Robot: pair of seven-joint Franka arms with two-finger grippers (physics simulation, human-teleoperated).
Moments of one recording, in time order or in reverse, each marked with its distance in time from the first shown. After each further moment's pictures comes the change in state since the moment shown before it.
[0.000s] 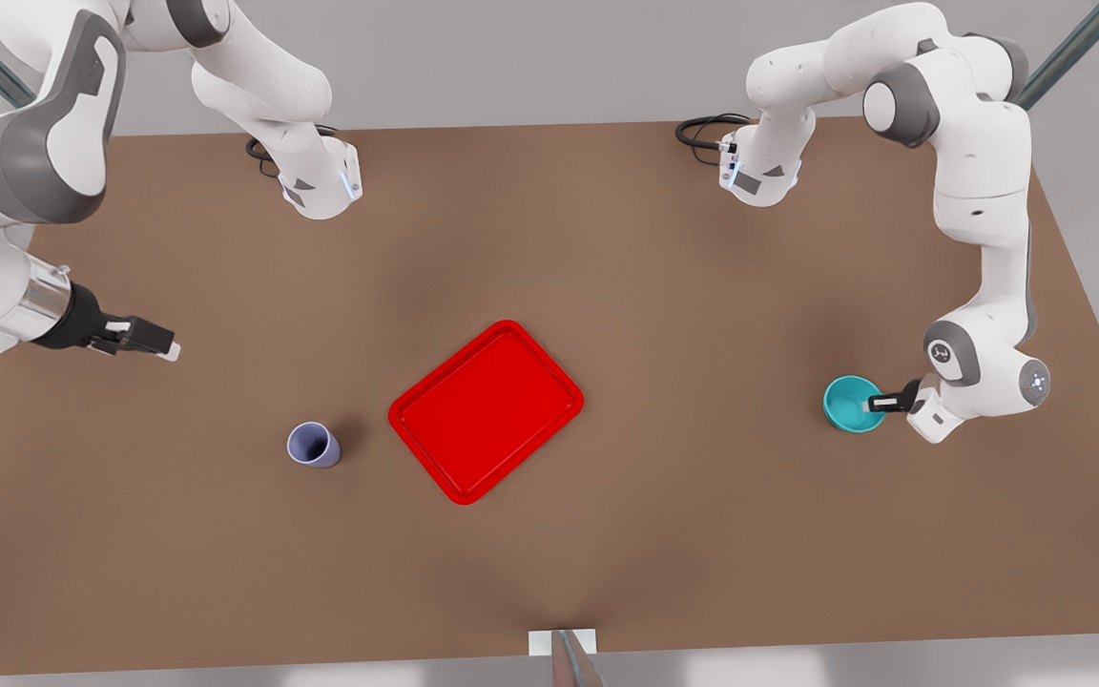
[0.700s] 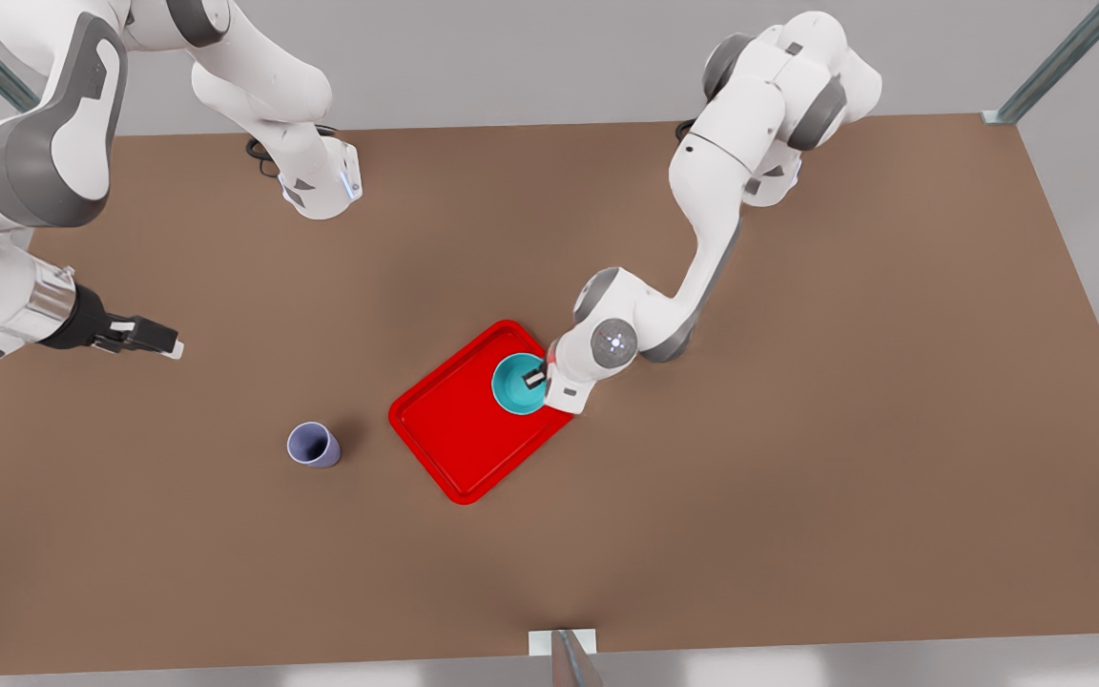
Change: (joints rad) left arm -0.873 0.143 -0.124 0.415 -0.171 0.005 -1.420; right arm 0.000 -0.002 0.001 -0.014 -0.002 -0.011 -0.005
